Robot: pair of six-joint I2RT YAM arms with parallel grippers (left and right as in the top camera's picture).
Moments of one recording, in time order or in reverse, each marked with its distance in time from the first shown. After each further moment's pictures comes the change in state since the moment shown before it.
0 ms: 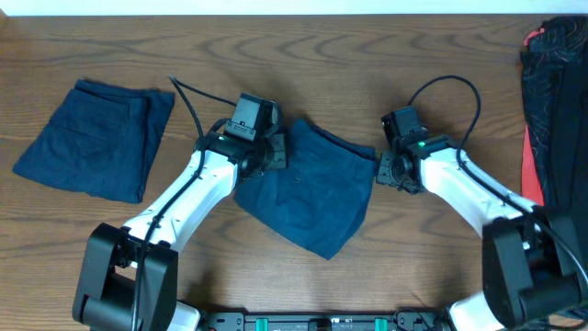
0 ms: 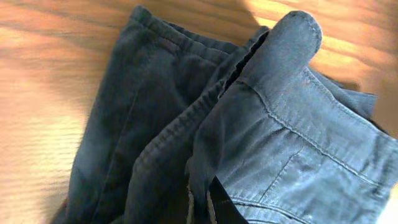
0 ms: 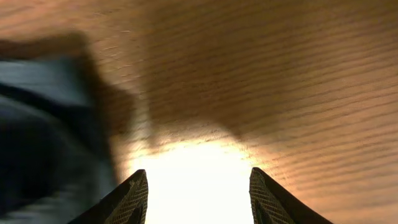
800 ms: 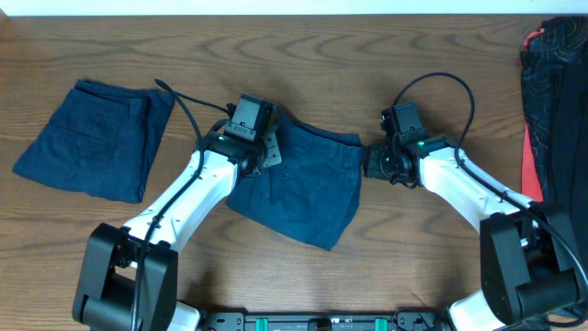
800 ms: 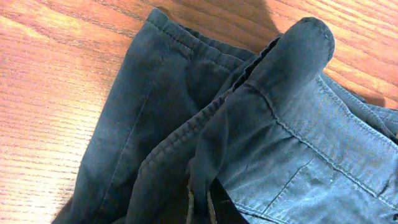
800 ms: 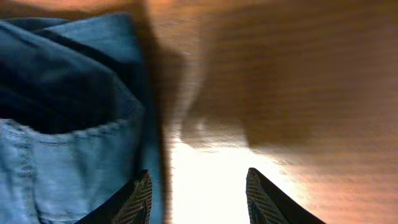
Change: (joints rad) left arm 0.000 0.000 0.000 -0.019 -0.134 -0.132; right arm -0.002 0.010 -0.002 0.151 -0.240 -0.113
